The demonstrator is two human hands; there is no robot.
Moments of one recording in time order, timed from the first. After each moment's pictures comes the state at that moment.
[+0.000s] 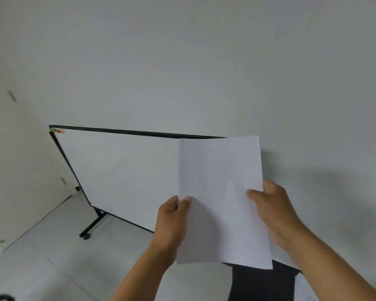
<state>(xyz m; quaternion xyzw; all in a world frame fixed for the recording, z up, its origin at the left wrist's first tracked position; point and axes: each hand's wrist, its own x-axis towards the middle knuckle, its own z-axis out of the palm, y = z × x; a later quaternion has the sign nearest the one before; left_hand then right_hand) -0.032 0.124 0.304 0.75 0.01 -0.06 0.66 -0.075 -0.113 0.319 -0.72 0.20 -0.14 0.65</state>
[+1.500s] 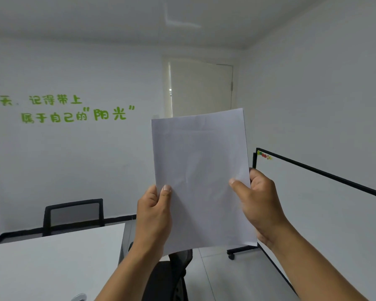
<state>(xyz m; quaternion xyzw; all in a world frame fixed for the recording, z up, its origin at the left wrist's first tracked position) -0.084 0.749 0.434 0.63 0.22 0.45 0.59 0.056 0.586 0.461 -0.66 -0.29 -0.02 0.69</state>
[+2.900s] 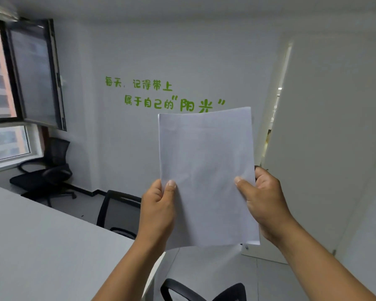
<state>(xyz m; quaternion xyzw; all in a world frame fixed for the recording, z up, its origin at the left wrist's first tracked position) 0.139 1.127 0.406 0.52 0.38 0.60 0.47 0.341 1.054 0.458 -0.56 -0.48 0.22 0.64</state>
